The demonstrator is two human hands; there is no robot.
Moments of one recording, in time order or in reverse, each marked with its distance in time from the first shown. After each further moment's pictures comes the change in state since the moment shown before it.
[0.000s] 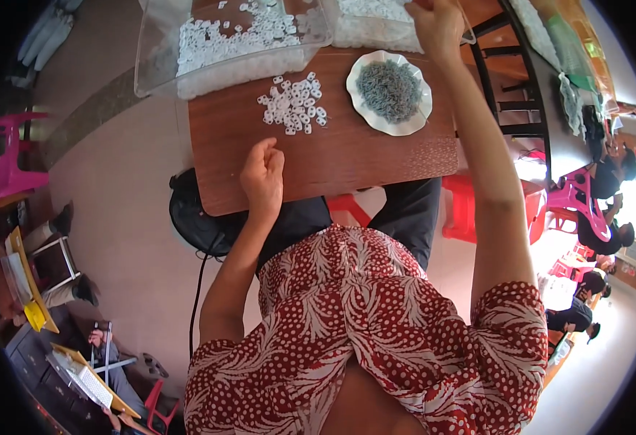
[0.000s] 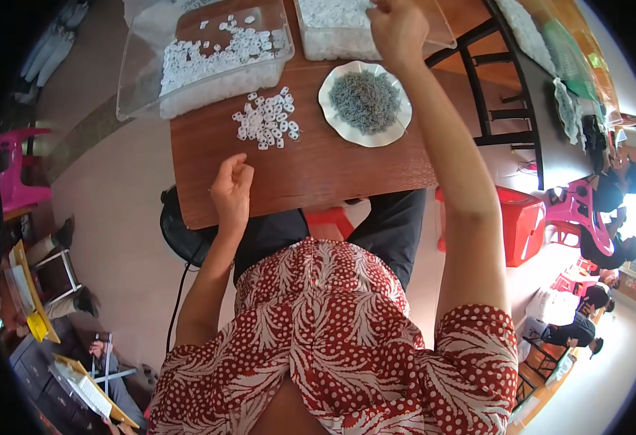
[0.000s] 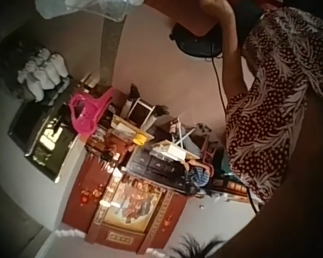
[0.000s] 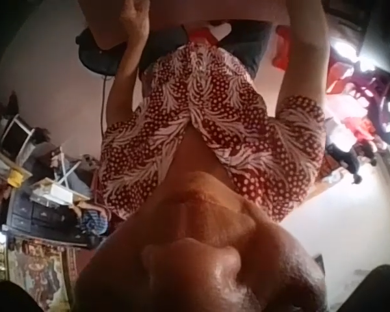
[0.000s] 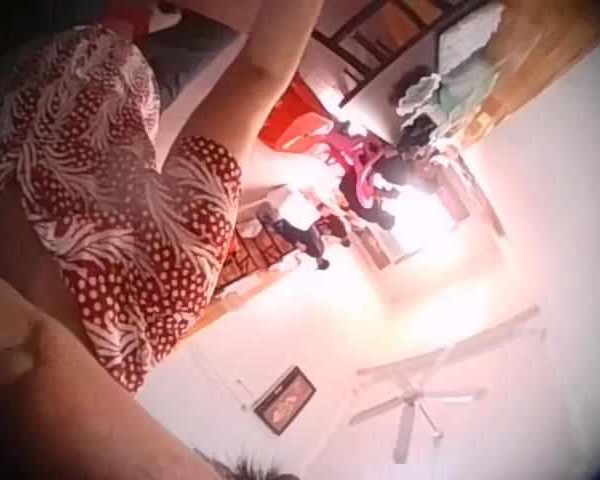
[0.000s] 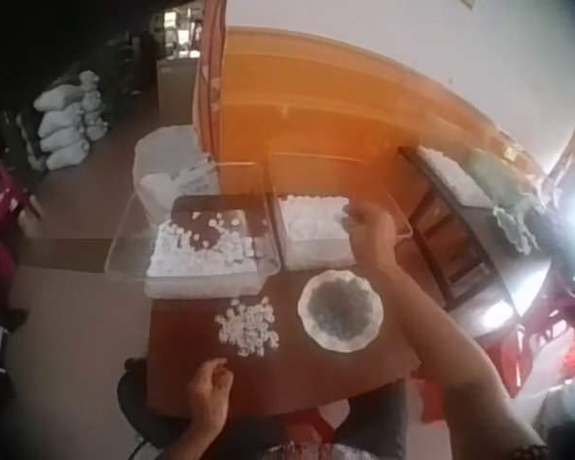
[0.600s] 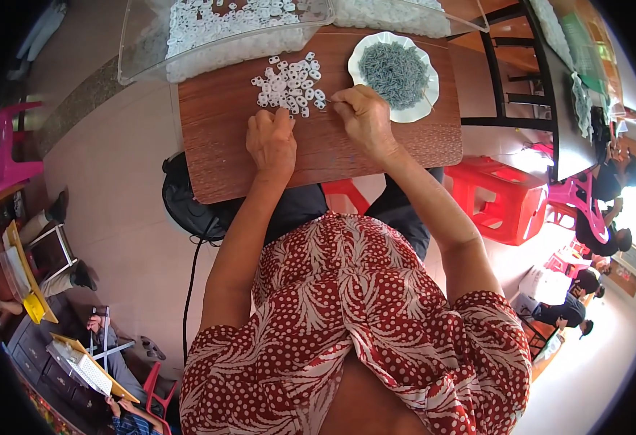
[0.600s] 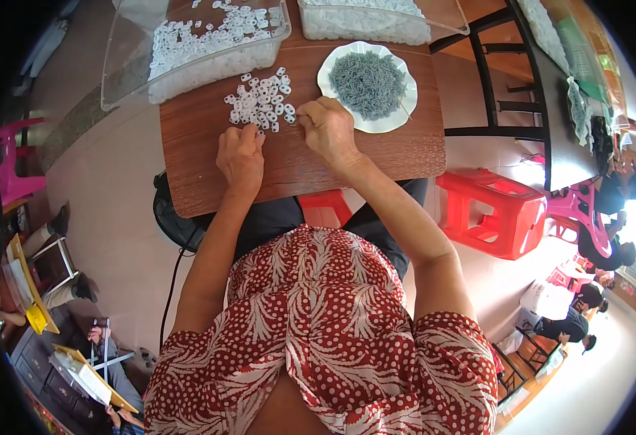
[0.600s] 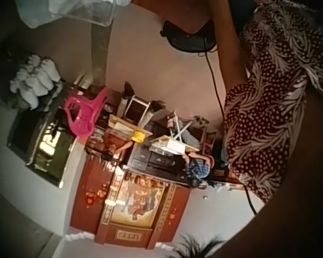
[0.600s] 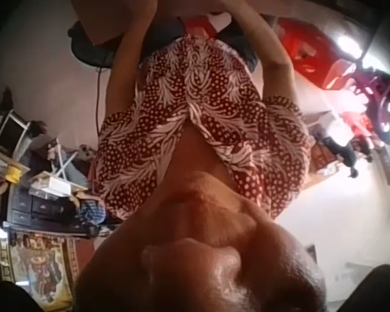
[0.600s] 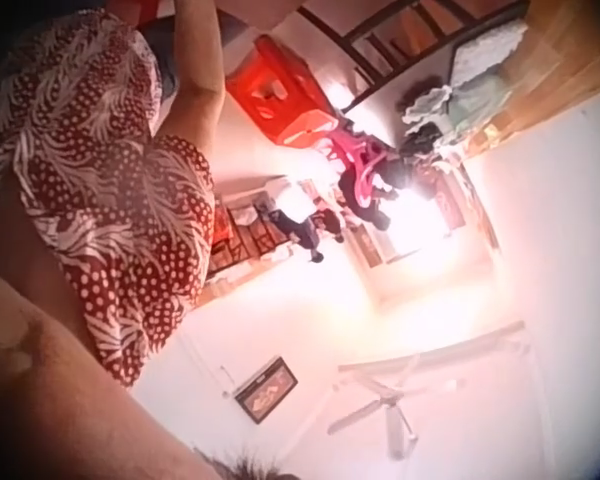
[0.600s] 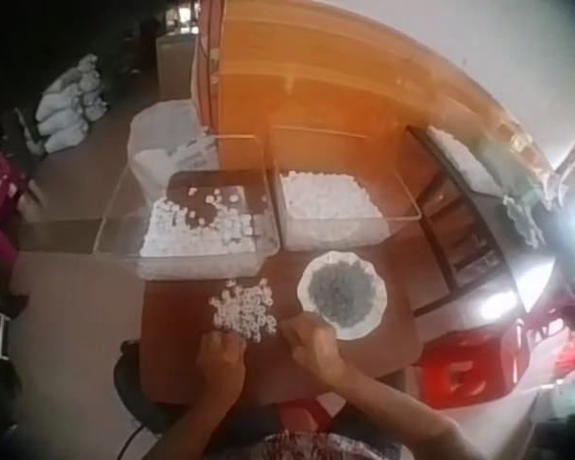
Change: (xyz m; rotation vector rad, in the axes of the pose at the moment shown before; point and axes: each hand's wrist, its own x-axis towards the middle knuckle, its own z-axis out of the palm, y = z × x) left_hand 0.028 -0.025 0.029 0.917 0.117 0.570; right_hand -0.180 -0.051 0.034 0.152 -0.442 0.097
